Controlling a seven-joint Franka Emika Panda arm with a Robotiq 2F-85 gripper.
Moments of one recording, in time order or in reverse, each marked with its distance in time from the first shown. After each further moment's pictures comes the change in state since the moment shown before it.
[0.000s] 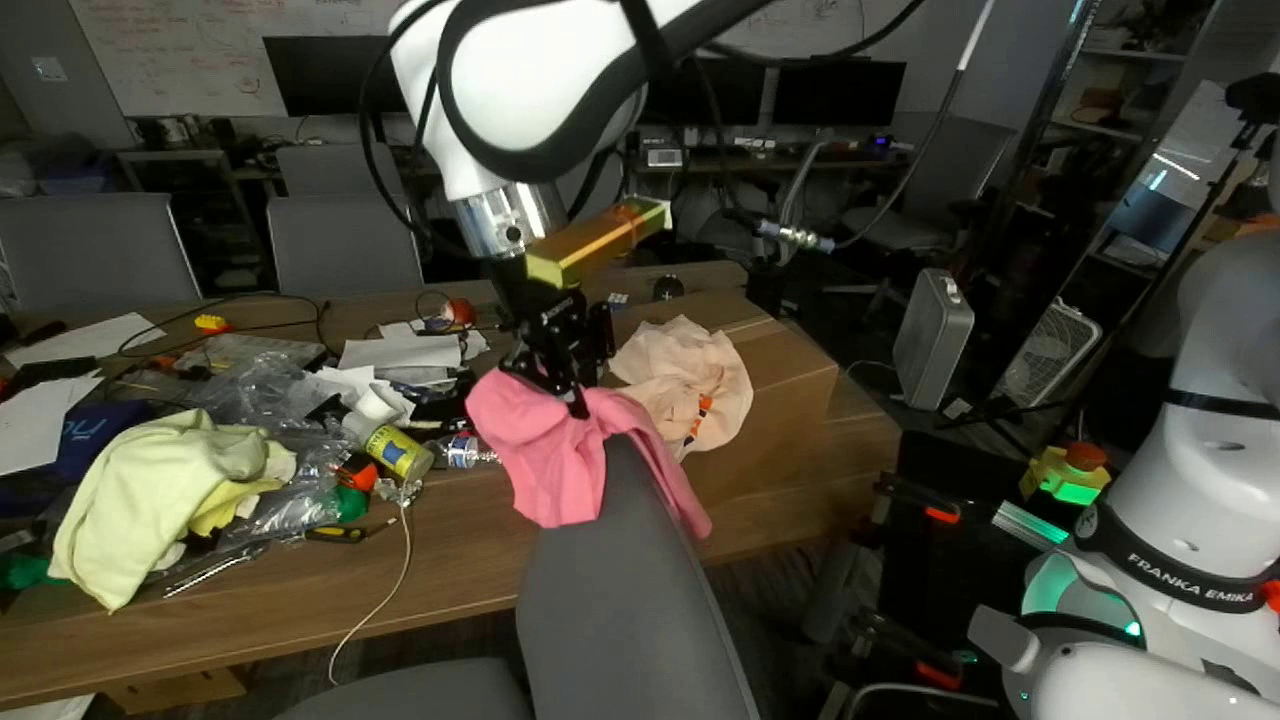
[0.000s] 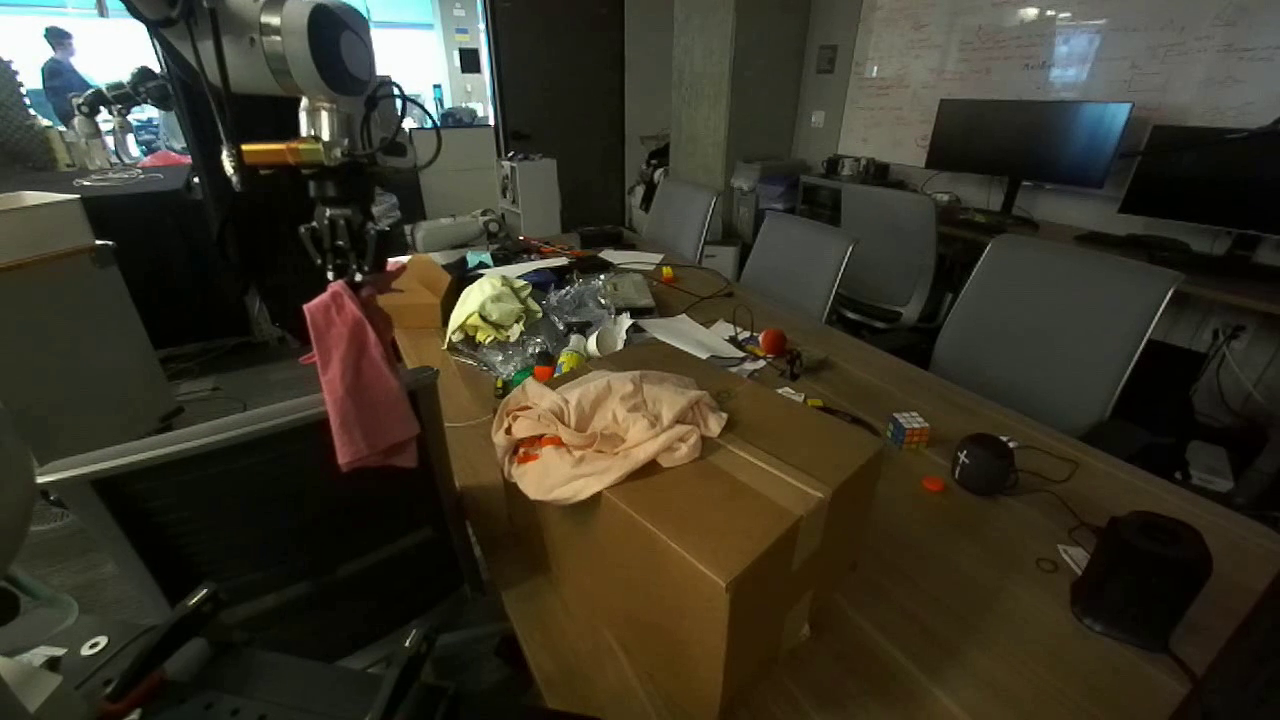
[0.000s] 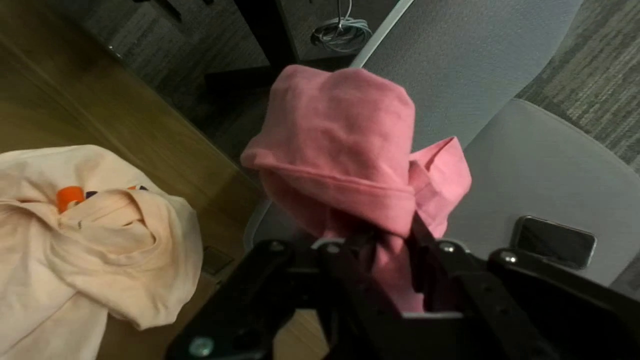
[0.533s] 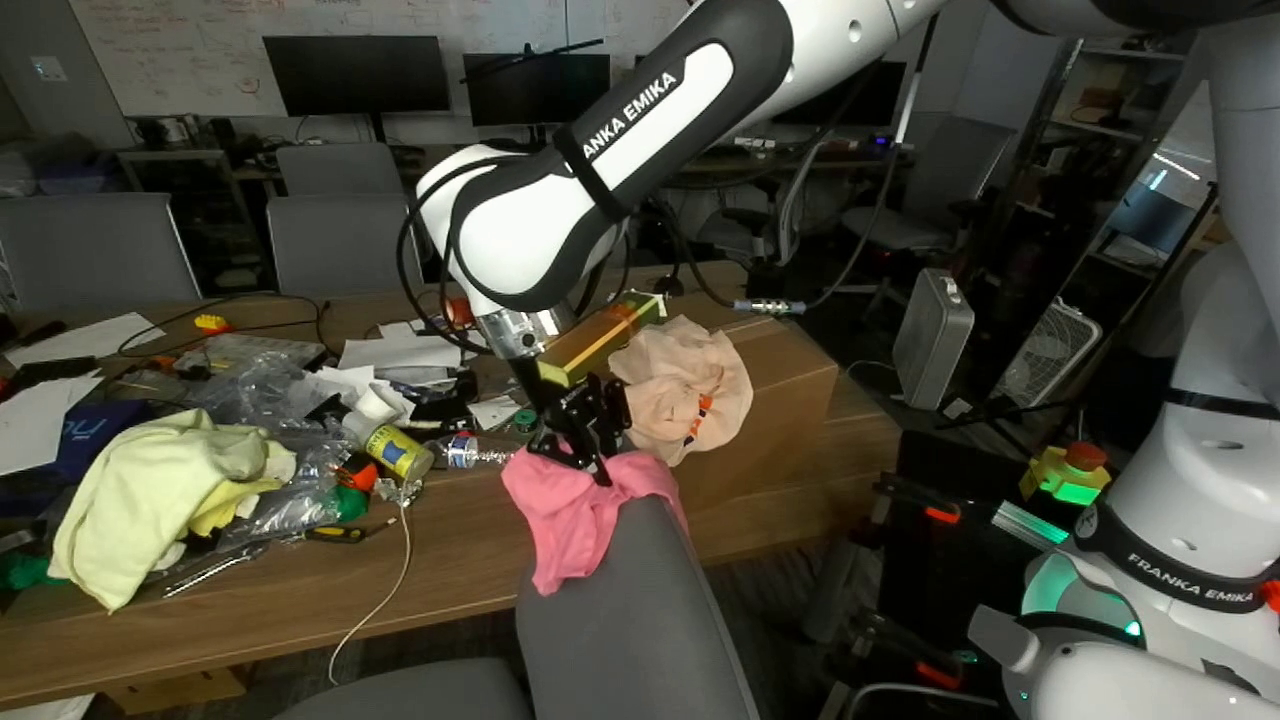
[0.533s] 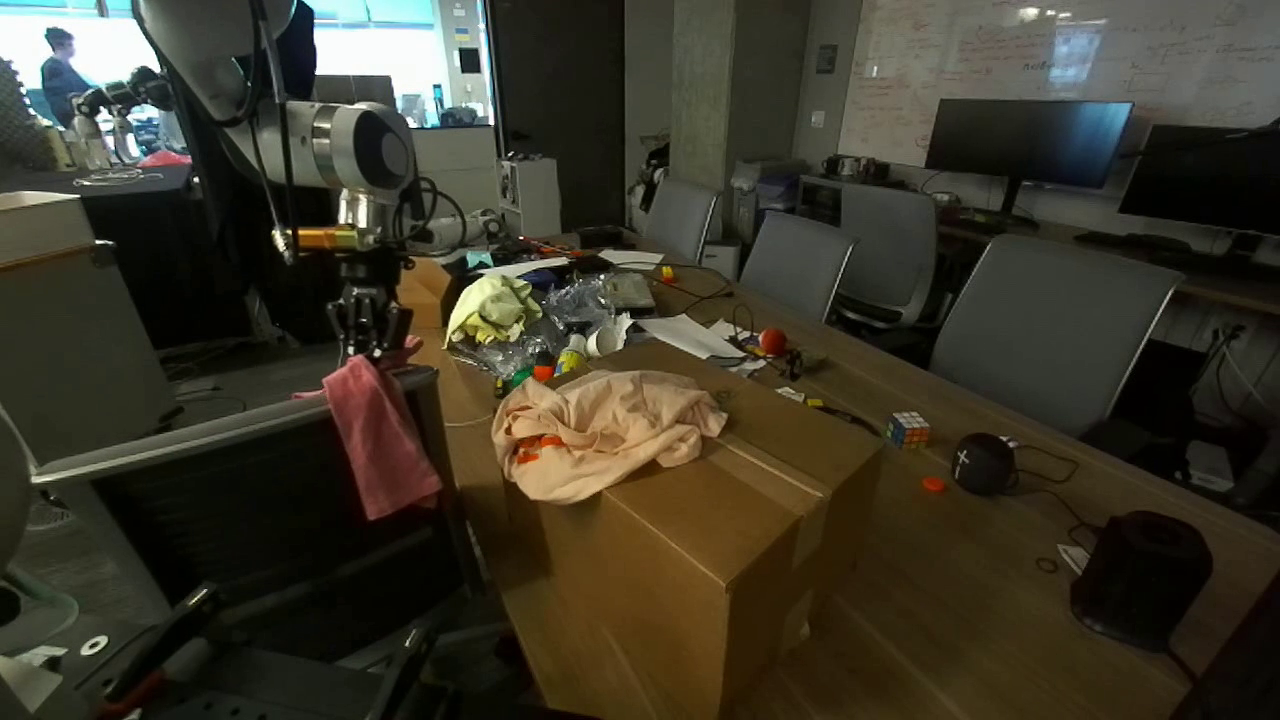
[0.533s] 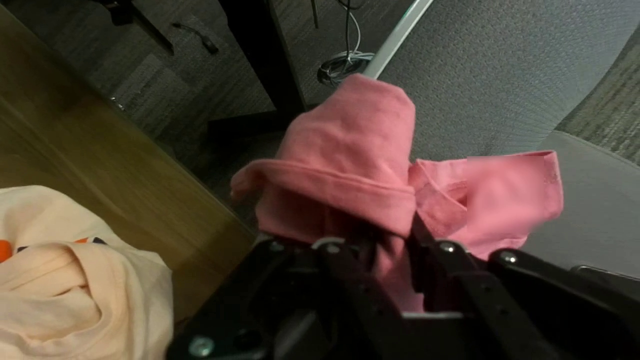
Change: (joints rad) arm -0.026 0.196 -0.004 0.009 0.020 0.047 -0.010
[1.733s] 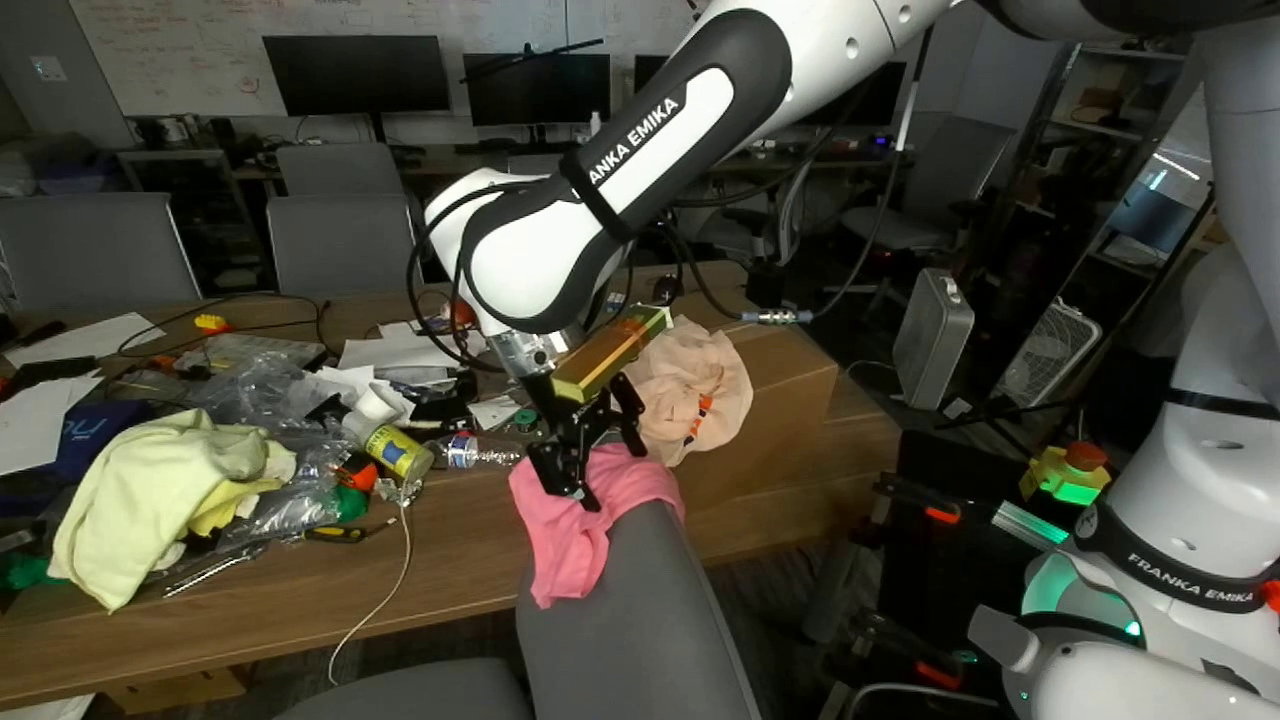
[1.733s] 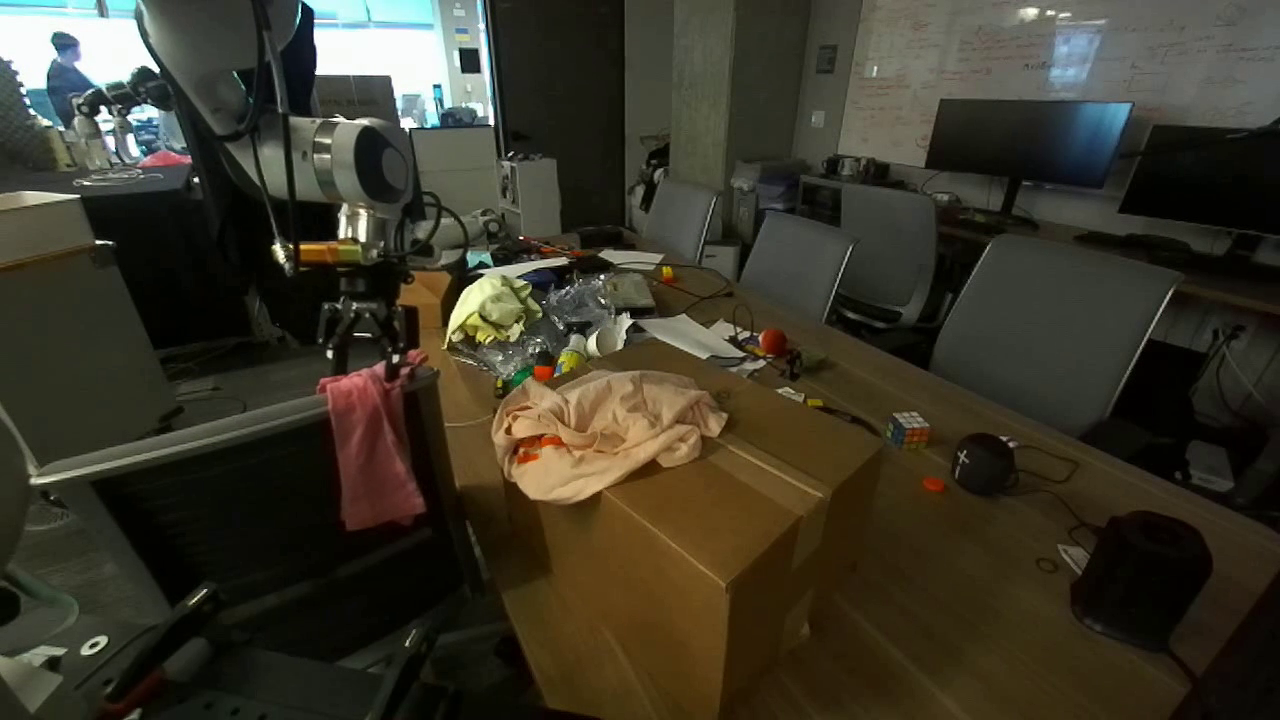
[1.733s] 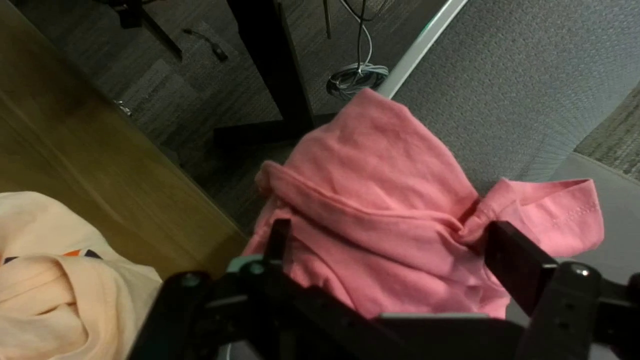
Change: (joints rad) arm -0.007 0.015 0.009 -0.028 -0.015 0.009 -0.026
